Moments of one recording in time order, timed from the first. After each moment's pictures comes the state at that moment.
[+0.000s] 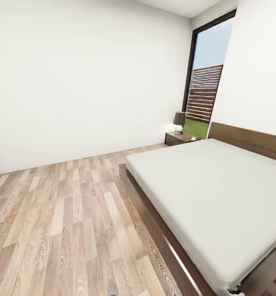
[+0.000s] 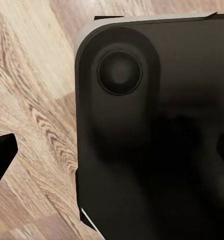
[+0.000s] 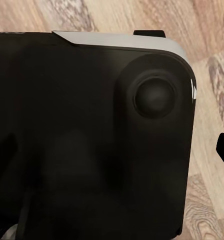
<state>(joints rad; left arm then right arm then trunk) 0.01 0.01 0.00 -0.02 0.01 -0.13 0.01 0.00 0.04 0.00 -0.13 0.00 0.00 -0.01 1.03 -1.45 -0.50</state>
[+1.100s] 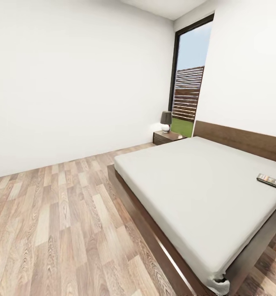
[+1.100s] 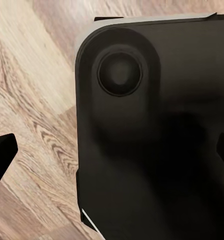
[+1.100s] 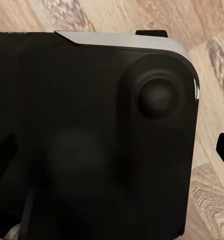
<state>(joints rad) 0.01 0.01 0.00 -0.02 0.01 -0.13 0.01 0.00 0.05 0.00 -0.13 0.00 0.00 -0.01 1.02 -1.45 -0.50</state>
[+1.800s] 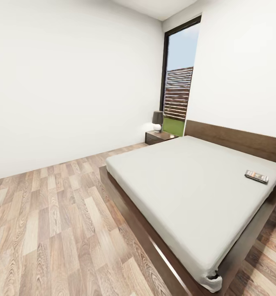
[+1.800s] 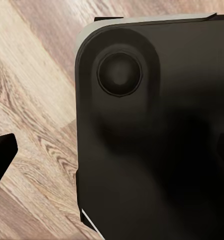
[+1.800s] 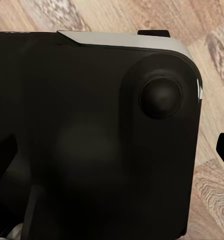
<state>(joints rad) 0.01 0.01 0.00 -0.02 0.01 -0.13 0.01 0.00 0.05 0.00 -0.12 0.00 0.00 -0.01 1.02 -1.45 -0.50</state>
